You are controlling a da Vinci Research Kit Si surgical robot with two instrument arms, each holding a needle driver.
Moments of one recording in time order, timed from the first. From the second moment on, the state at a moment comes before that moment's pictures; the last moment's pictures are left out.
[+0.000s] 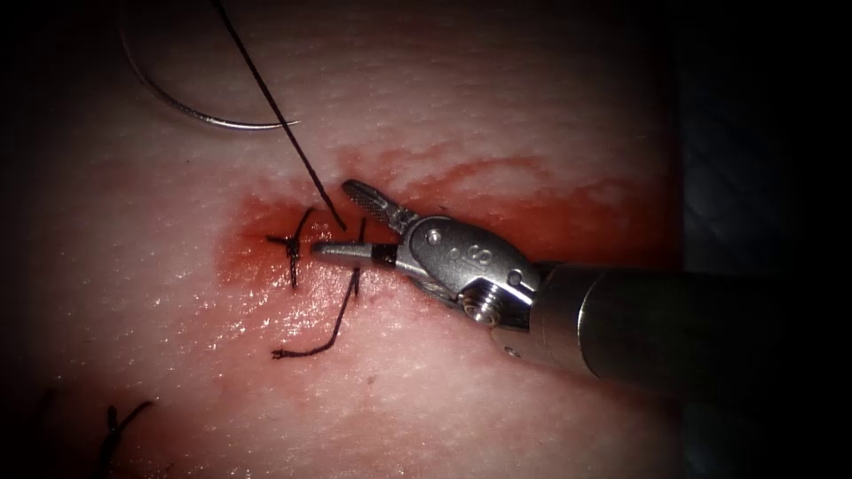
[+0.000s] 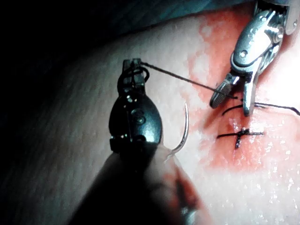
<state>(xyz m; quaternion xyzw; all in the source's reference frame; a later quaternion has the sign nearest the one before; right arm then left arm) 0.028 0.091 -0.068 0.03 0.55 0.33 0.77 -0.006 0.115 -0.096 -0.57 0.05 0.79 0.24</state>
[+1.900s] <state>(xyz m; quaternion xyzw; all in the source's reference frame) 0.015 0.088 -0.073 0.03 0.52 0.35 0.77 -0.030 0.128 -0.085 -0.58 0.10 0.79 0.19</state>
